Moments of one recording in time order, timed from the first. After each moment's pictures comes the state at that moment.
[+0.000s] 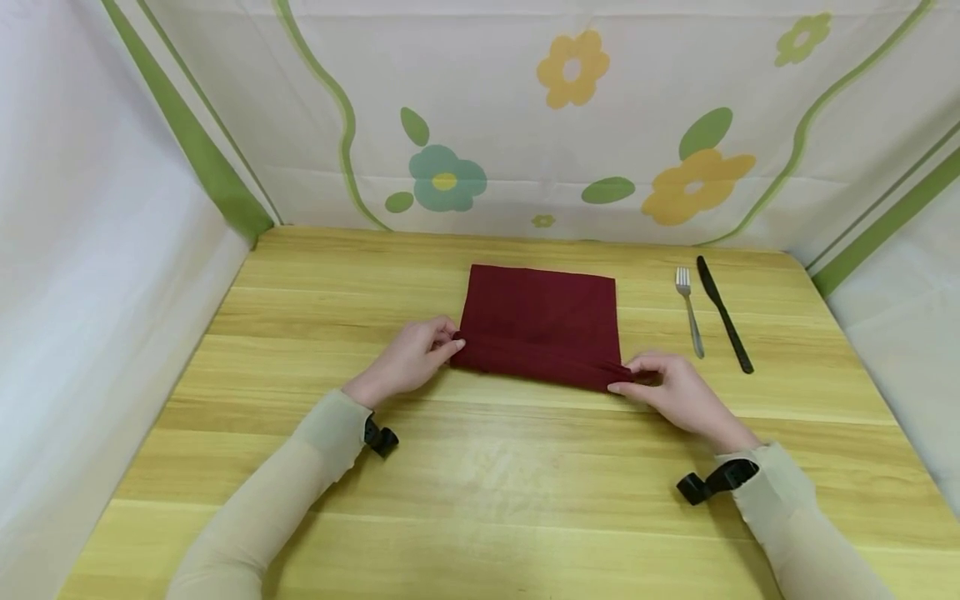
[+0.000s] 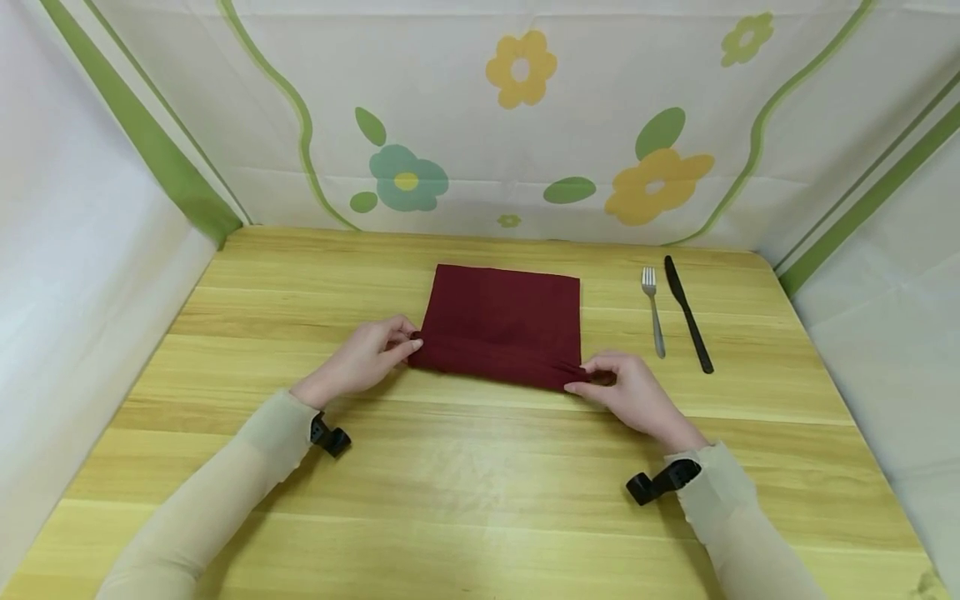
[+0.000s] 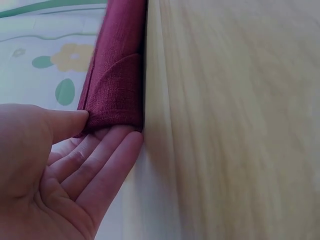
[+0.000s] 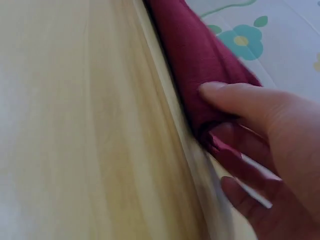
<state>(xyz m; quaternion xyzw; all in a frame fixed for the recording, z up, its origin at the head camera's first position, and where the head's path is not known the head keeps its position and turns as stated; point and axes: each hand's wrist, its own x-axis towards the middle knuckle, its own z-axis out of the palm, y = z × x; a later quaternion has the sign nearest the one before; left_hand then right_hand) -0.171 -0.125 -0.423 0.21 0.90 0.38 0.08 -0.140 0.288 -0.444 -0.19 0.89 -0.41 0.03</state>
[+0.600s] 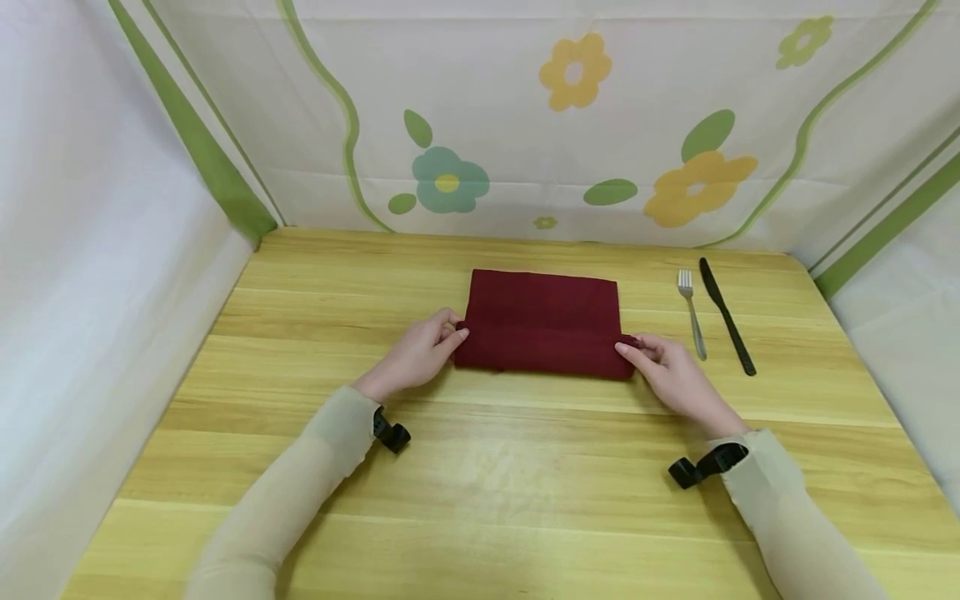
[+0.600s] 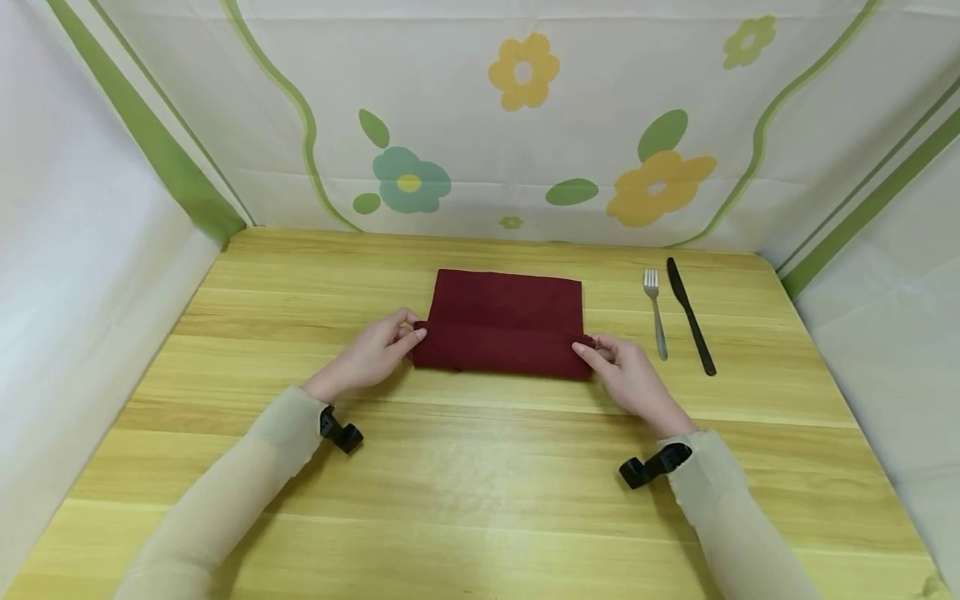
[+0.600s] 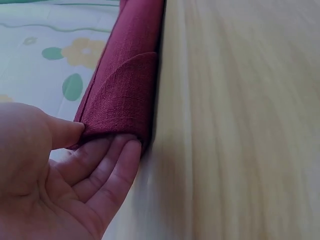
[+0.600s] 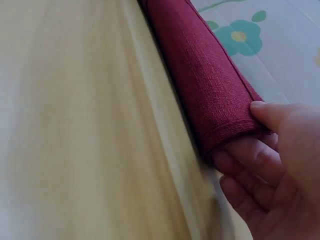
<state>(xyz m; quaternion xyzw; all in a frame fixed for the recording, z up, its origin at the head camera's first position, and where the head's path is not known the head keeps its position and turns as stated) -0.177 -0.119 -0.421 0.18 0.88 0.42 0.11 -0.161 0.282 -0.439 -0.11 0.91 -0.39 0.04</state>
